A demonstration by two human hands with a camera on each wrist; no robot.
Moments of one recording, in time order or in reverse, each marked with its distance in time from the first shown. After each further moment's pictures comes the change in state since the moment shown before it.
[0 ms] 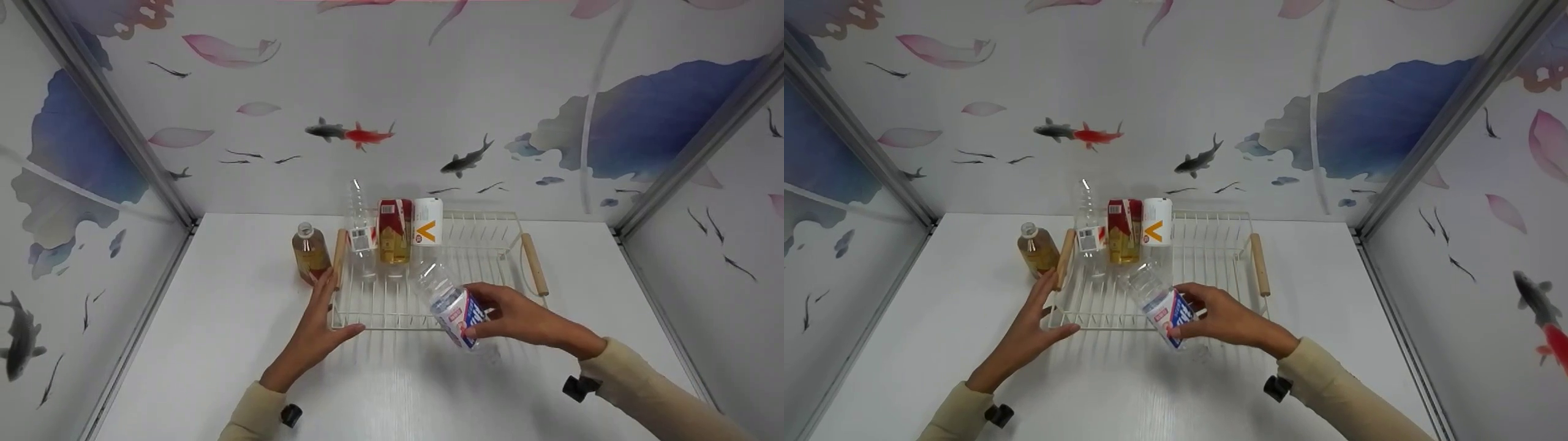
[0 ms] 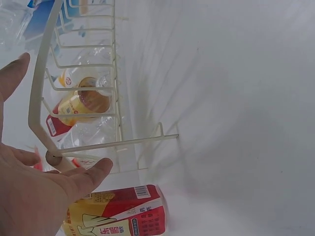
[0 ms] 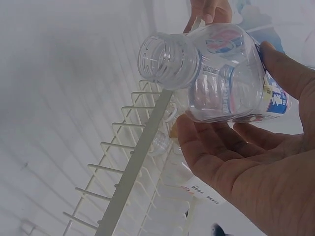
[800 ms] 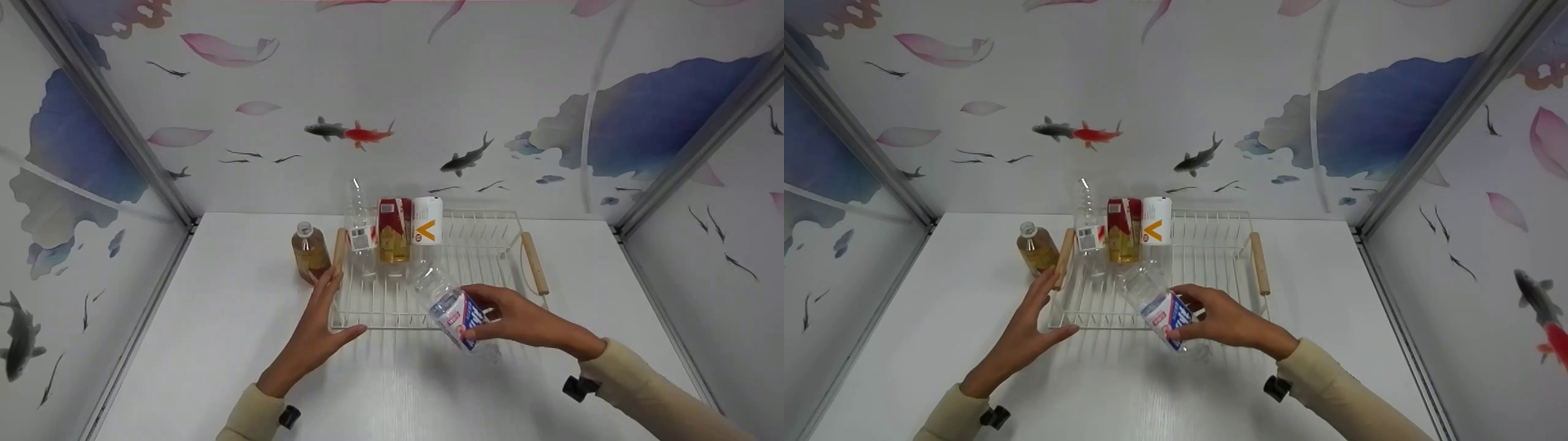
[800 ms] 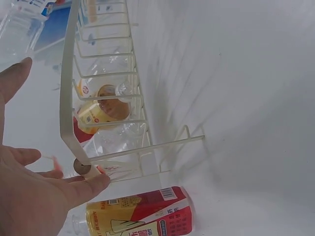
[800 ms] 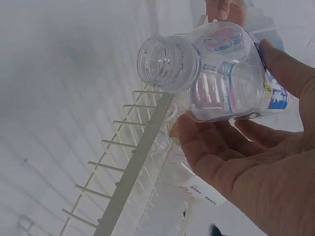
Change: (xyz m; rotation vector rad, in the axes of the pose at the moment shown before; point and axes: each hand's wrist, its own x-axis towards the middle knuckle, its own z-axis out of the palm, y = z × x) left_hand -0.009 0.023 -0.002 0.075 -0.003 0.076; right_hand -0.001 0.000 0.003 -0.035 0.000 -0.003
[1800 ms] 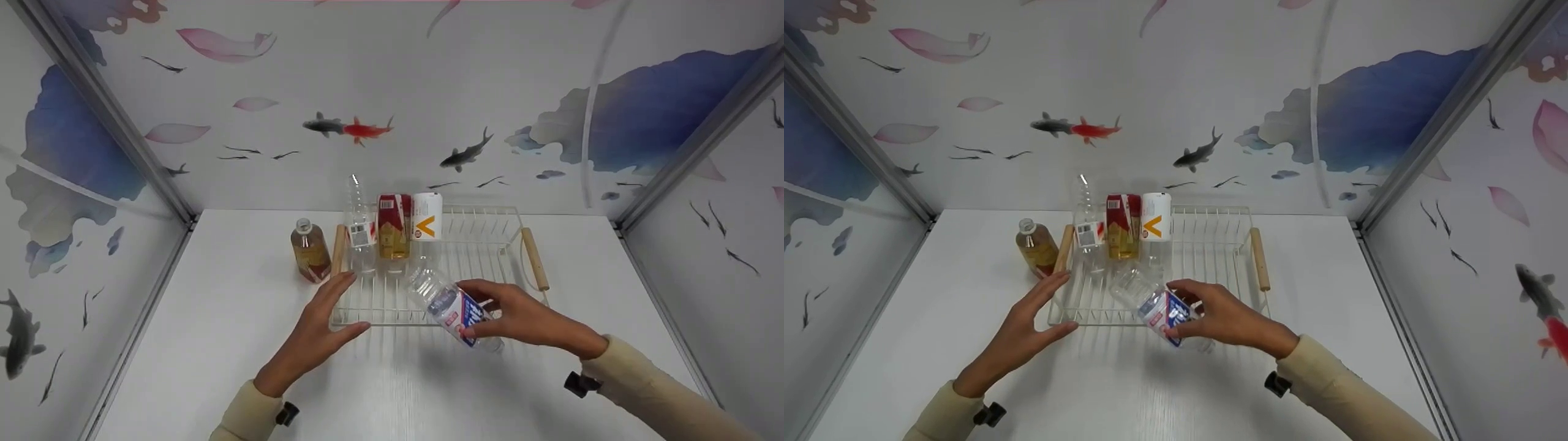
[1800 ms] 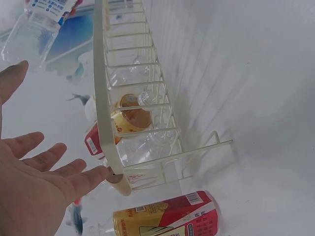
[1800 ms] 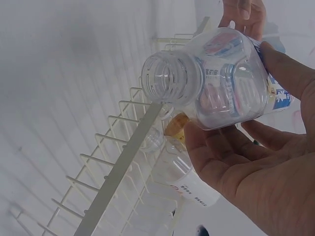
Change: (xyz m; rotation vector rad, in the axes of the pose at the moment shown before) left_hand -0.005 0.021 -0.005 0.082 -0.019 0.139; right_hand -0.004 -0.009 0.003 -0.078 0.054 -0.050
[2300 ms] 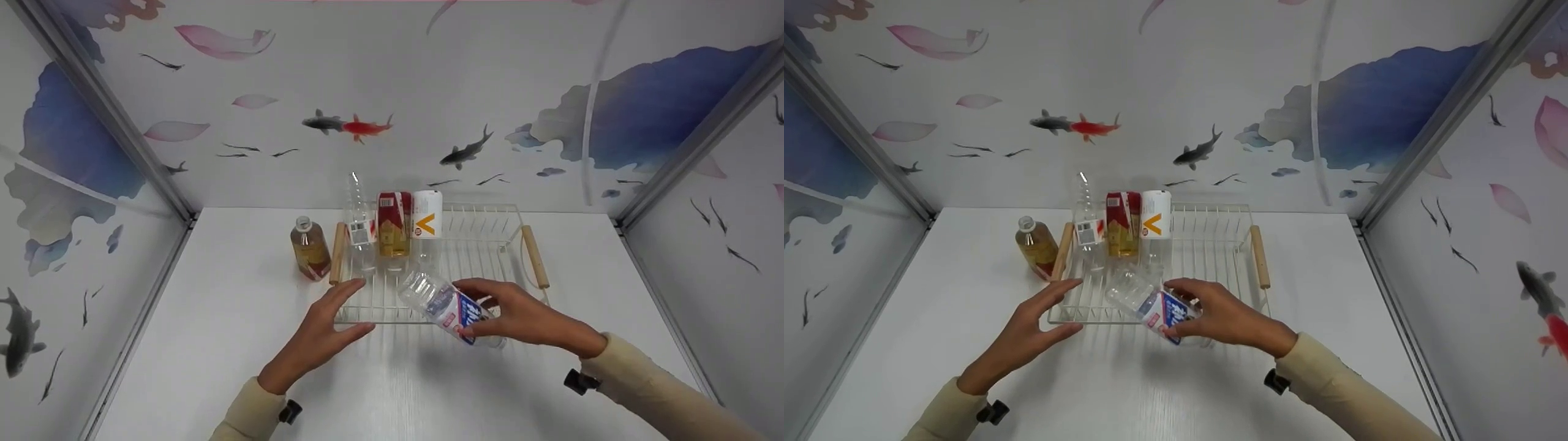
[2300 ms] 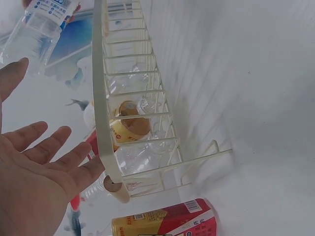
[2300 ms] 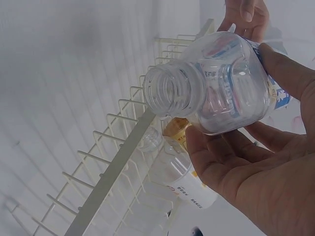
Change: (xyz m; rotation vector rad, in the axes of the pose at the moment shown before) left_hand 0.001 0.000 0.002 -0.055 -0.078 0.016; right_hand 0.000 -0.003 0.002 -0.064 0.000 -0.013
